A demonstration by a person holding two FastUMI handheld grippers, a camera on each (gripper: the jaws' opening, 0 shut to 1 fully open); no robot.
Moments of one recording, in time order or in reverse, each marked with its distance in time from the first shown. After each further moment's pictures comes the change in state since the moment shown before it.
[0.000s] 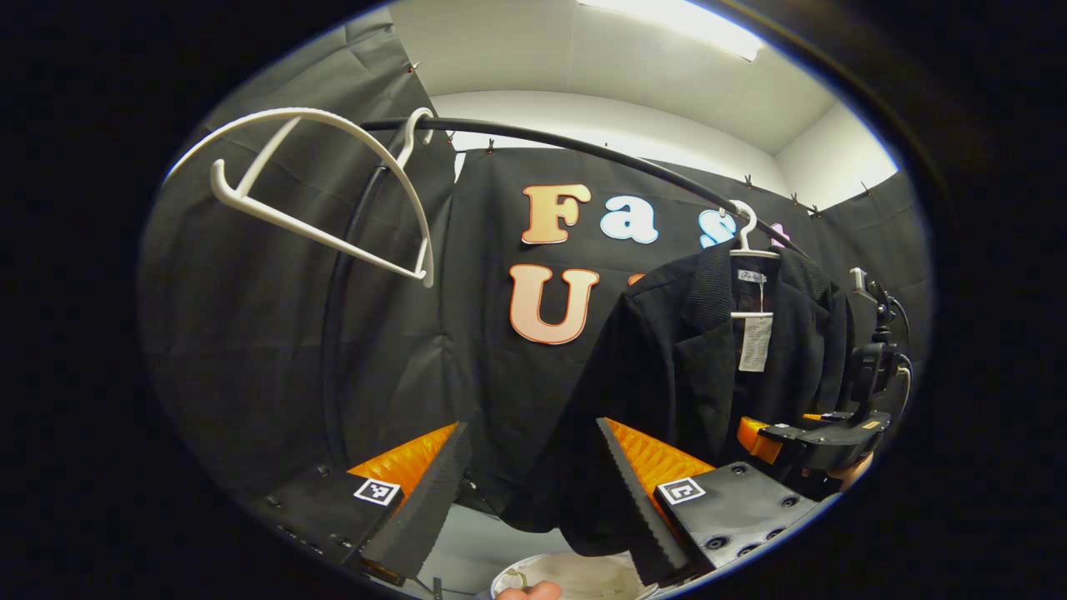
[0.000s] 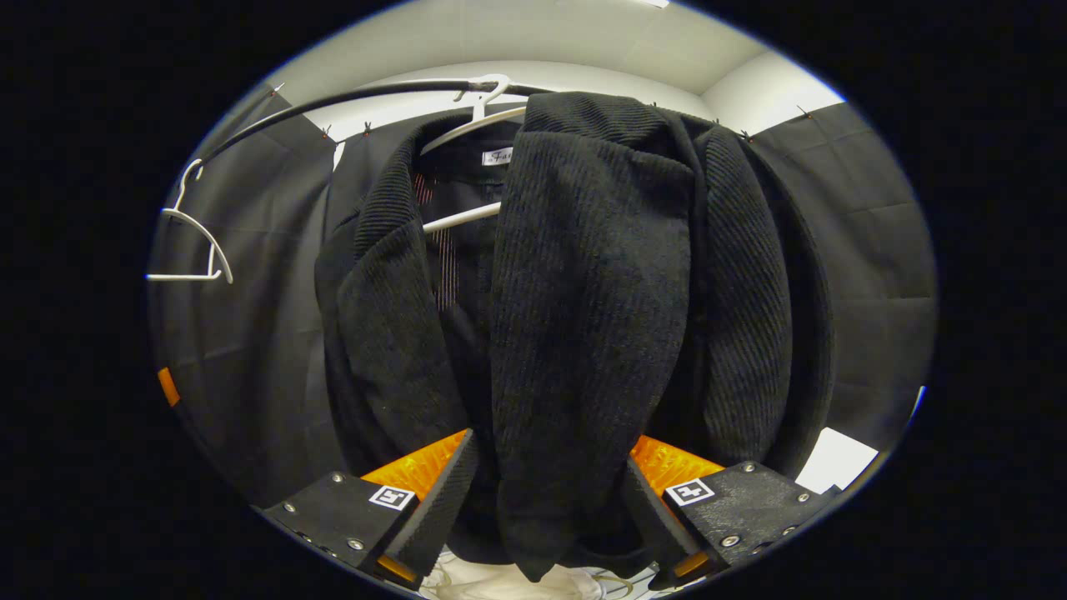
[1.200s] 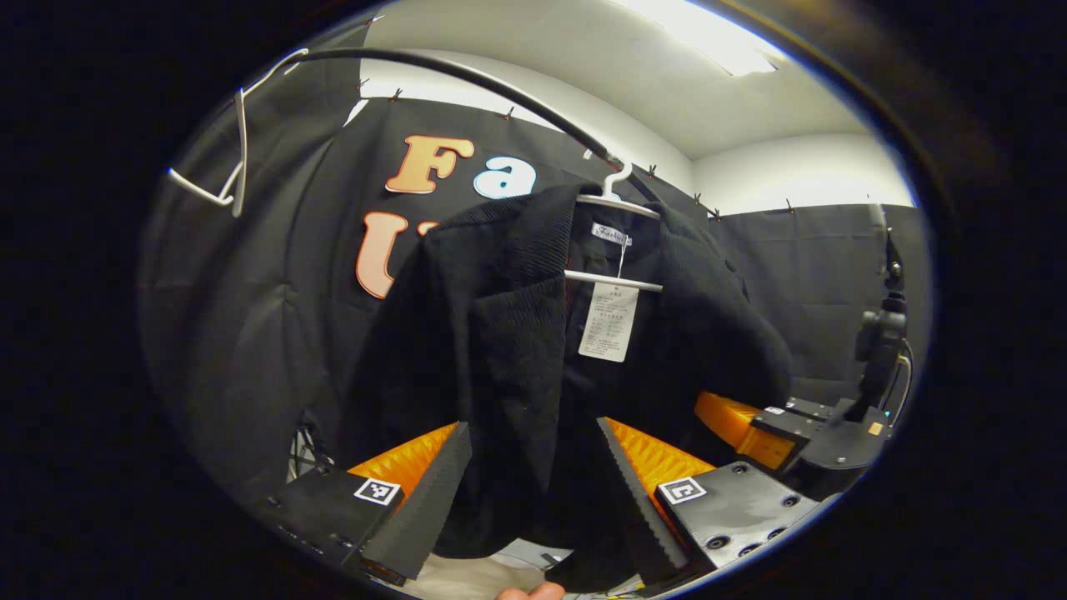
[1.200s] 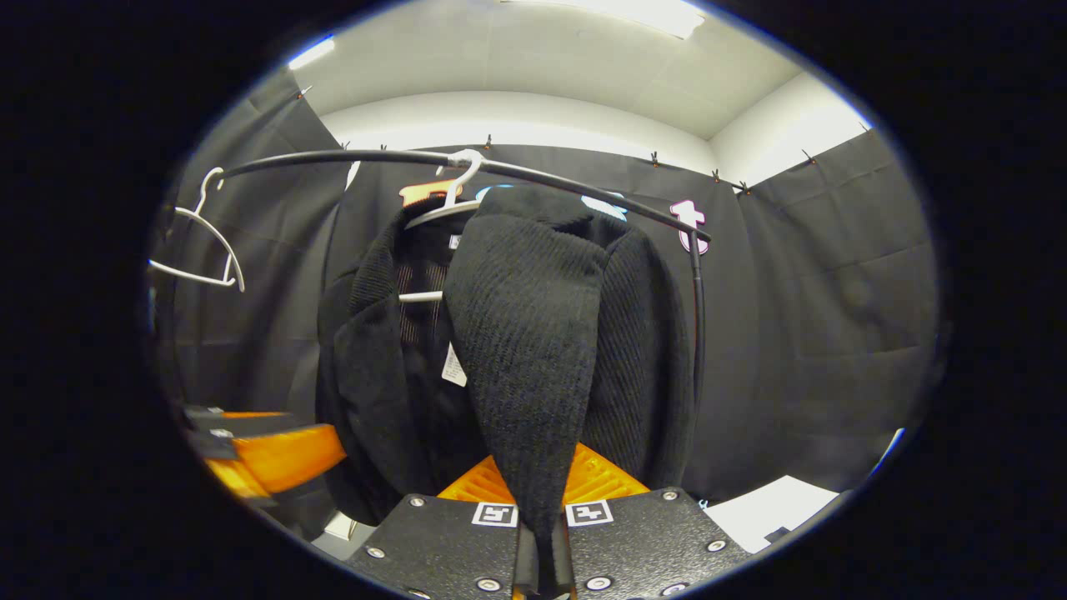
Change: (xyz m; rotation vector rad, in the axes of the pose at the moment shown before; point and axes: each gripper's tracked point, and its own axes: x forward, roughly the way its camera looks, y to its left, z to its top) left arm 0.053 -0.210 -0.049 -0.136 0.117 -0.470; right arm -0.076 -0.068 0.067 -0.082 -0.158 0.036
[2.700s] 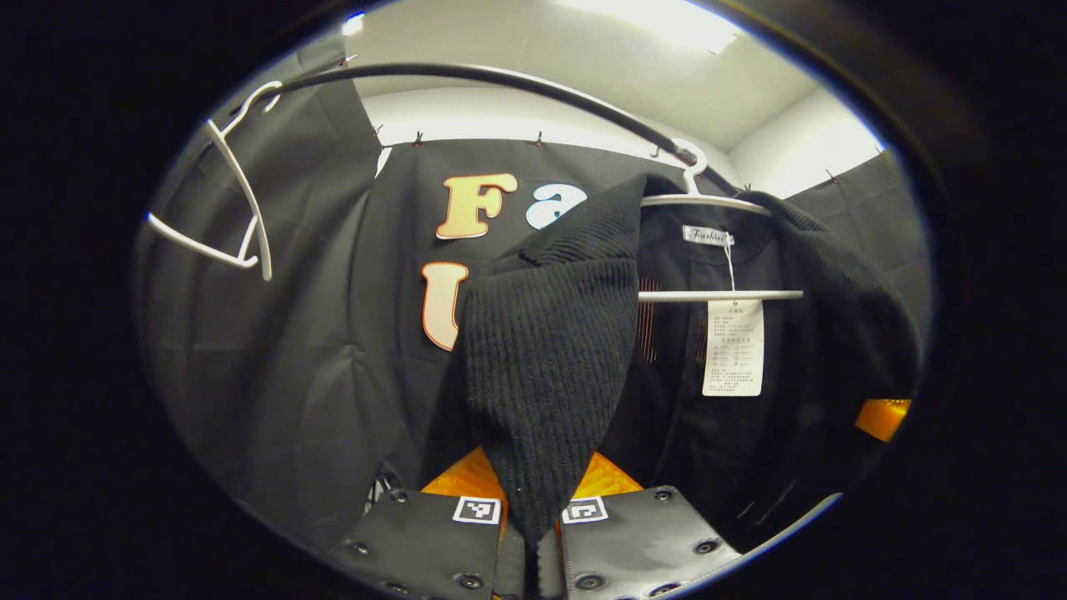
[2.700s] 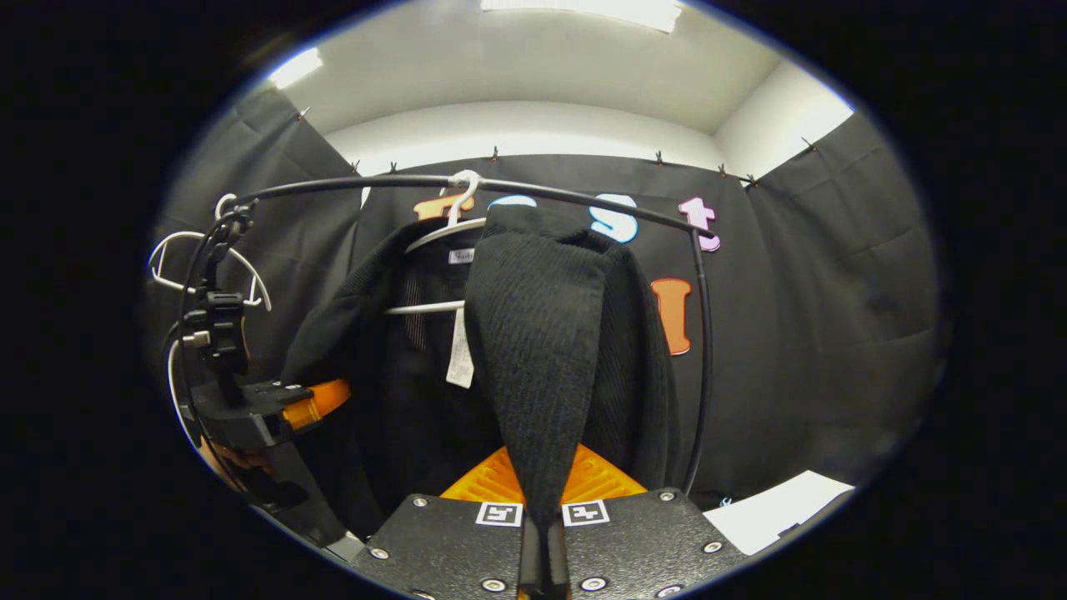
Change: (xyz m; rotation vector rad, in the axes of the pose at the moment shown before) left arm 0.042 0.080 0.047 0.203 -0.140 0.262; right arm -0.017 -0.010 0.009 0.056 -0.064 0.059
